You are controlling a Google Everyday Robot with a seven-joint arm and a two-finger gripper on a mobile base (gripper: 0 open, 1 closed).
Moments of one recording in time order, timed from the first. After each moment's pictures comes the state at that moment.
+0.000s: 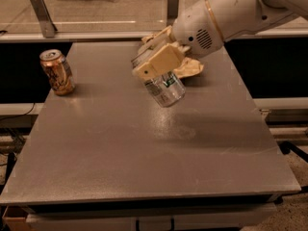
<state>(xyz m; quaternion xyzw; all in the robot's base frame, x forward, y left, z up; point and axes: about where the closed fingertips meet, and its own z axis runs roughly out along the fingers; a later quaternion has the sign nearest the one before) 0.504 0.014 0.988 -0.58 0.67 0.31 0.35</state>
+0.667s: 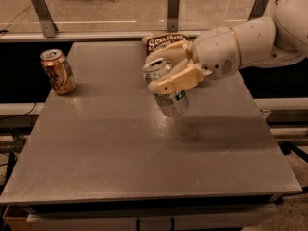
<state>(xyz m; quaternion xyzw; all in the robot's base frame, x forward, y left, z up) 0.488 -0.011 0.975 -0.61 0.53 0.39 0.44</state>
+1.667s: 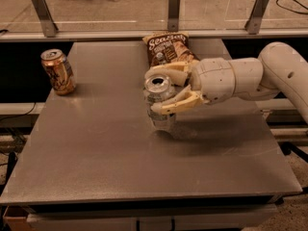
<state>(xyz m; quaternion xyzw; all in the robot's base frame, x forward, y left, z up) 0.467 -0.014 0.947 -0.62 0.36 0.44 0.54</state>
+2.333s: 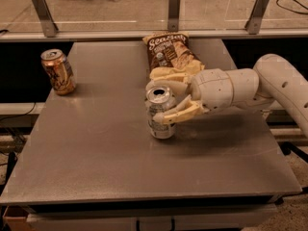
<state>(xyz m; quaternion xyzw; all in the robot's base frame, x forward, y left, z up) 0.460 -0.017 0.924 -0.60 0.36 0.47 0.53</state>
